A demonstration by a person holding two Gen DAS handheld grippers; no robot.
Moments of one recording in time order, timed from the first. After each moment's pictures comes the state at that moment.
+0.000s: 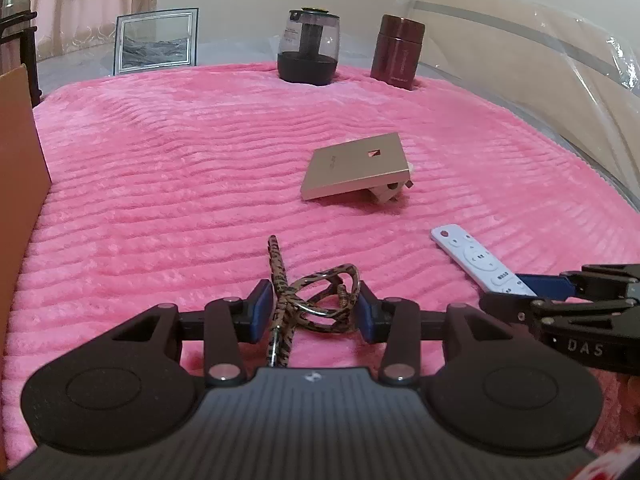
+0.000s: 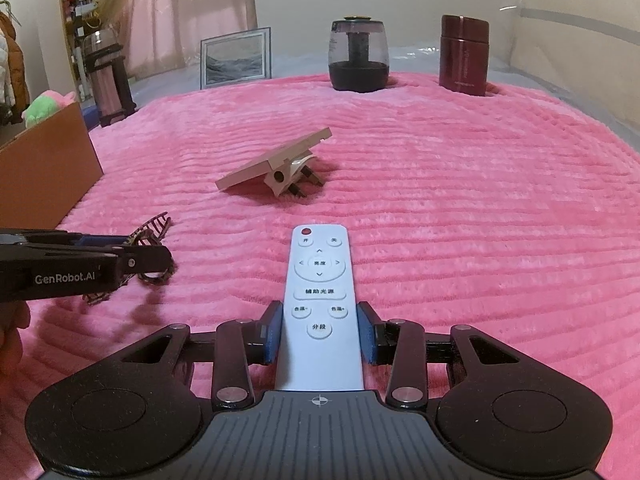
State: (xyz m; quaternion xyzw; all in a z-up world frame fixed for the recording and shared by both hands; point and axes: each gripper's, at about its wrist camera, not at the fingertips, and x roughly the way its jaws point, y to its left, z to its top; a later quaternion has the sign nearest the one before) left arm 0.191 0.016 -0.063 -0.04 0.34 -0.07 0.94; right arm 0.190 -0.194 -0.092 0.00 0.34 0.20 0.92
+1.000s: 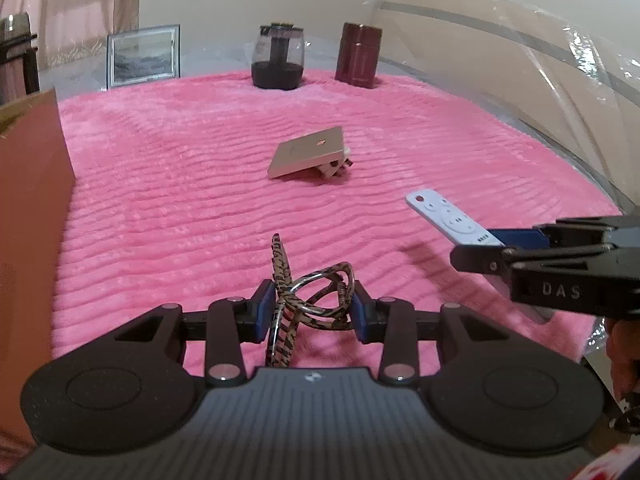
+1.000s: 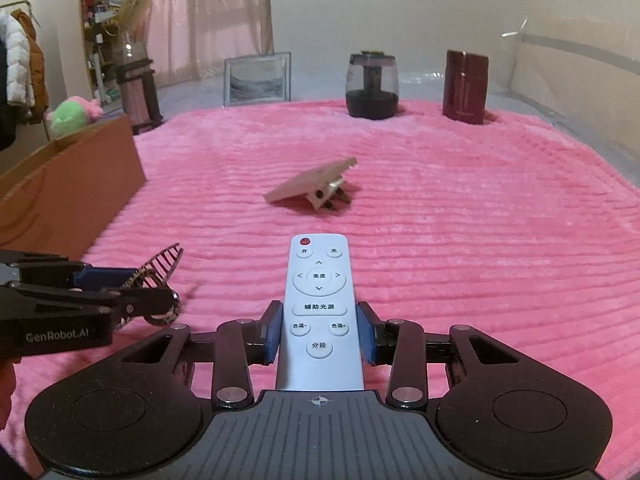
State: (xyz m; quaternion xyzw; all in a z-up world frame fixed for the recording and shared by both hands) left arm 0.092 0.009 -0.021 -0.02 0.34 -0.10 0.94; right arm 0.111 -0.190 -0.046 -0.01 0.31 0.21 0.93
